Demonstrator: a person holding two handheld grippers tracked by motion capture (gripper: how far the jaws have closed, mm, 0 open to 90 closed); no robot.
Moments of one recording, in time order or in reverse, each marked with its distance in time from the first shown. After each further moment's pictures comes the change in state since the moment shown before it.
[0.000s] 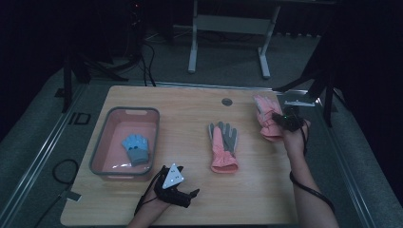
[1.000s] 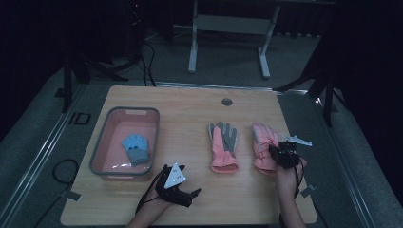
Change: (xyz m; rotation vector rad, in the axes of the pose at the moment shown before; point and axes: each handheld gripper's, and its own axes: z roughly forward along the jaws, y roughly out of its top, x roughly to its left) left arm -0.001 0.004 0.002 0.009 -0.008 0.033; right arm 0.060 -0.100 -0.050 0.040 -0.102 0.139
